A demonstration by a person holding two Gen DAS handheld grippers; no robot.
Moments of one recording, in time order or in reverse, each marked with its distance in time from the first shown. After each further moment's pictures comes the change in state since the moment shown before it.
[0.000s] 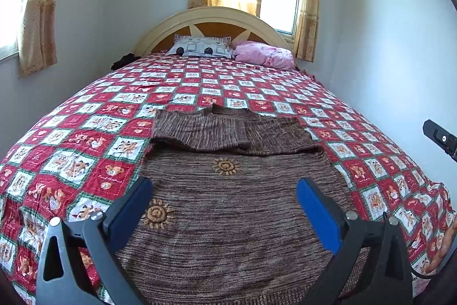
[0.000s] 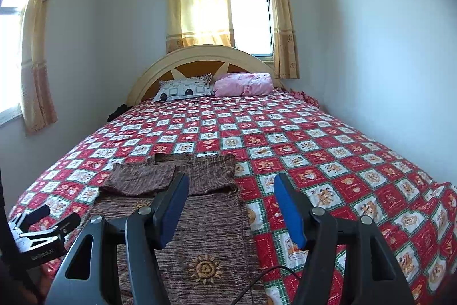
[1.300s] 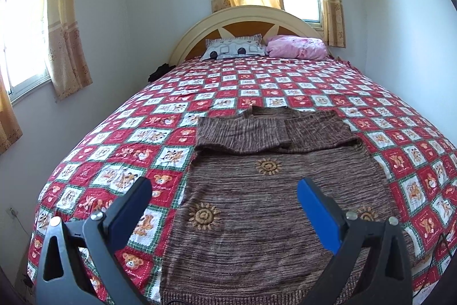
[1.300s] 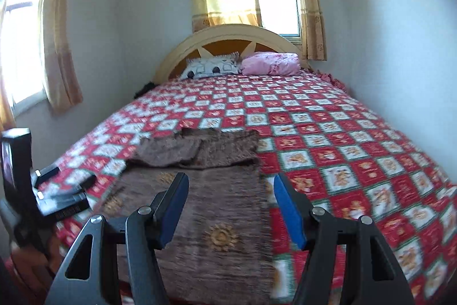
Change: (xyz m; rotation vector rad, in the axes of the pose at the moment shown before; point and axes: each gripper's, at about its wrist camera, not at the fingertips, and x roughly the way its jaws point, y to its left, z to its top) left arm -0.012 -0.010 0.008 0.098 0.003 0.256; right arm -0.020 -0.015 -0.012 -0.097 0.134 0.109
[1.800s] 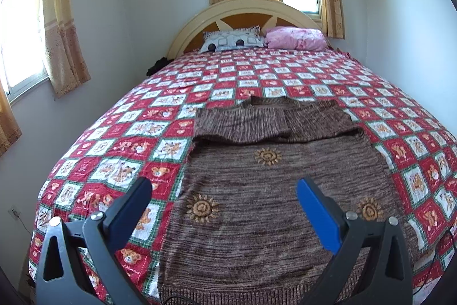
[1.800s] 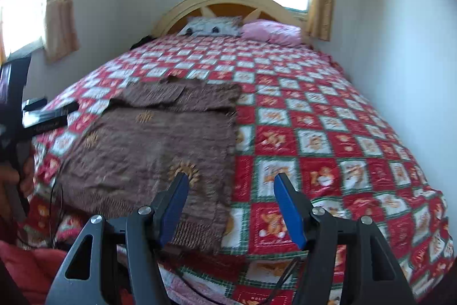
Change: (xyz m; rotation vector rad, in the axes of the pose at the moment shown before) left arm 0.011 -0.004 -0.008 0.026 0.049 -0.002; right arm 0.005 -0.022 -0.051 -0.137 0.202 0.009
